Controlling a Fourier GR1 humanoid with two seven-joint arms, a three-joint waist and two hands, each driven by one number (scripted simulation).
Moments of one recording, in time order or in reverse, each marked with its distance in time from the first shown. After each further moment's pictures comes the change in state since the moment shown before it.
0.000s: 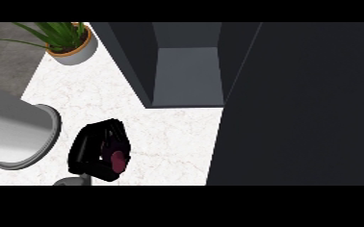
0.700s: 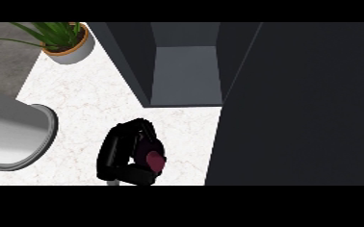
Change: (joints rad) left arm 0.056 -0.059 -0.302 -0.252 0.043 0.318 0.194; right arm 0.048 -0.058 0.024 -0.009 0.006 -0.033 -0.046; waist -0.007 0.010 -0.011
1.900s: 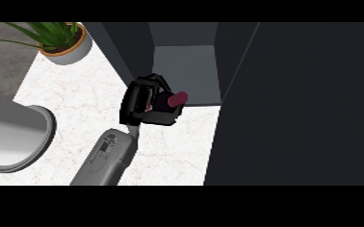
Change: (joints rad) left arm -0.443 -0.002 0.058 0.362 -0.020 0.209 0.053; right arm 0.089 -0.060 0.008 0.001 -0.008 -0.009 -0.141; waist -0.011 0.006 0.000
